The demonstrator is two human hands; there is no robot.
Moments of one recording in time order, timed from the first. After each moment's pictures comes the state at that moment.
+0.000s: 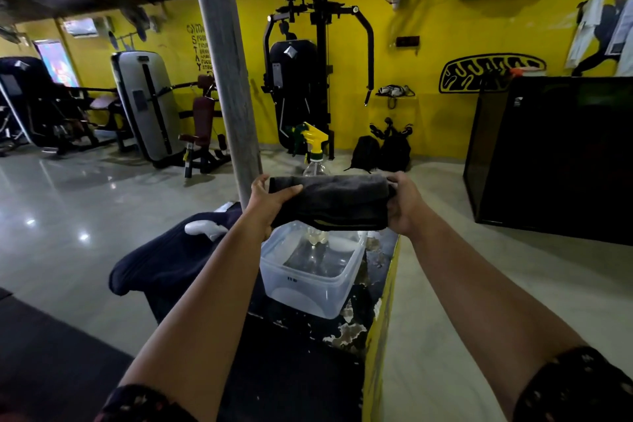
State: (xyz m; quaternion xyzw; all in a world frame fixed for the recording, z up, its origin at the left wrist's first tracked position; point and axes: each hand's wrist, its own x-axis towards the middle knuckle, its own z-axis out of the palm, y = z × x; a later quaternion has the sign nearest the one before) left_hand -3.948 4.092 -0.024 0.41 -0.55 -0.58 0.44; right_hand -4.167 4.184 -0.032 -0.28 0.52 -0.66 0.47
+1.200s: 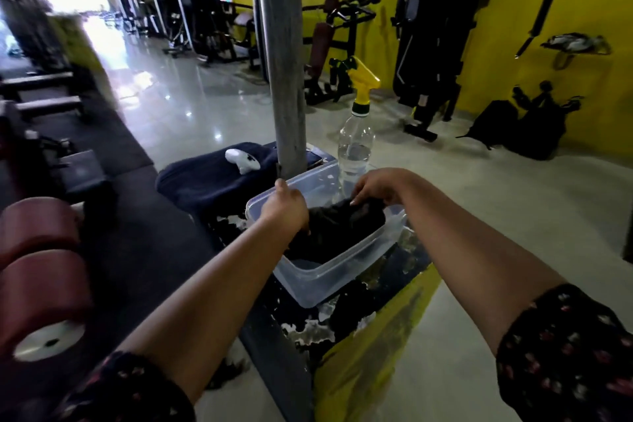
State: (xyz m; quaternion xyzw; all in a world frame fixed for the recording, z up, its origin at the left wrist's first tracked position) left_hand -4.022 4.056 -0.122 0.71 -0.69 -0.02 -0.13; right_hand -4.210 4.003 -0.104 -0.64 0.63 -0.07 0.44
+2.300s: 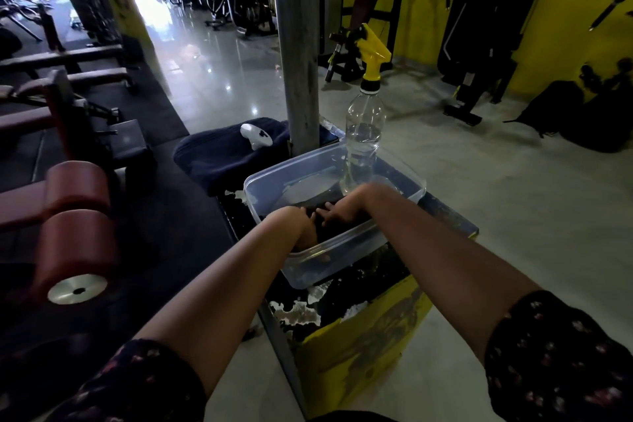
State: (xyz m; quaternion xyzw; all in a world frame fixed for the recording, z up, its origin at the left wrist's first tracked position) left_hand -4.054 4.084 -0.140 0.62 -0.69 -0.15 -0.34; right_hand -4.164 4.023 -0.139 -0.81 0.47 0.30 0.20
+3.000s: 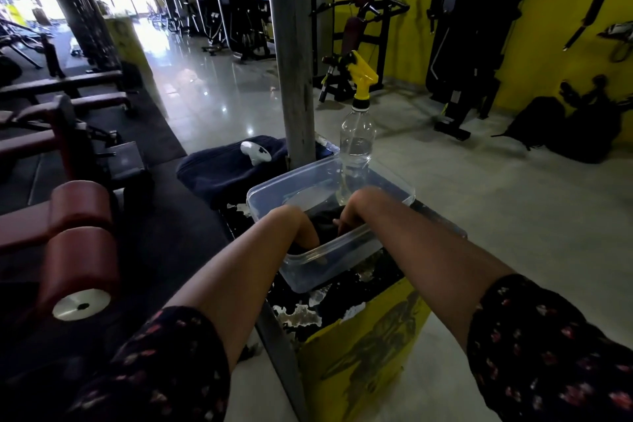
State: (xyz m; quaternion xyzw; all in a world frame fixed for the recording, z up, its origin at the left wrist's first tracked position) left_hand -4.041 4.050 -0.163 0.68 -0.63 -0.24 -0.30; right_hand -4.181 4.019 -0.129 -0.73 0.60 0.29 0.15
